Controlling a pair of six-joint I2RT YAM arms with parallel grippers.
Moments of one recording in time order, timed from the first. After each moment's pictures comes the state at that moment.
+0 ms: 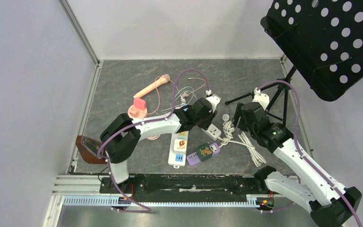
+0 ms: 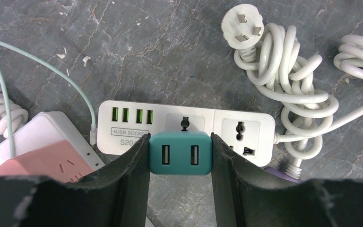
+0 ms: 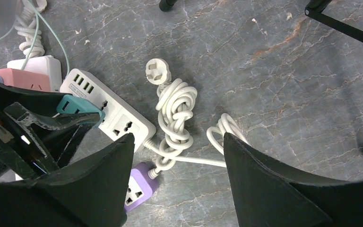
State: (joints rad) left arm -0.97 1.83 1.24 -0.14 -0.16 -0.18; right arm 0.55 0.88 0.84 -0.72 0.45 0.61
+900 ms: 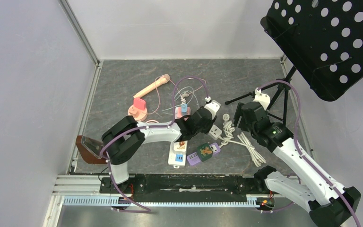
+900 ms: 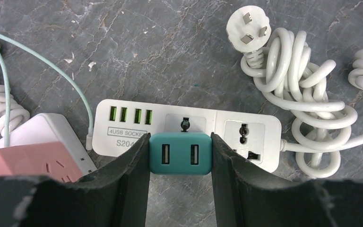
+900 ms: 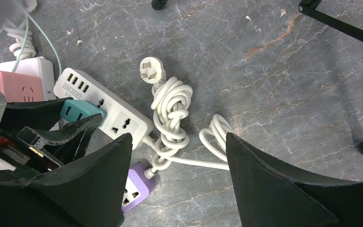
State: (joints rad) left arm -1.02 1.84 1.09 0.12 -0.30 -0.17; right arm 0.53 0.88 0.84 -0.72 0.45 0.61
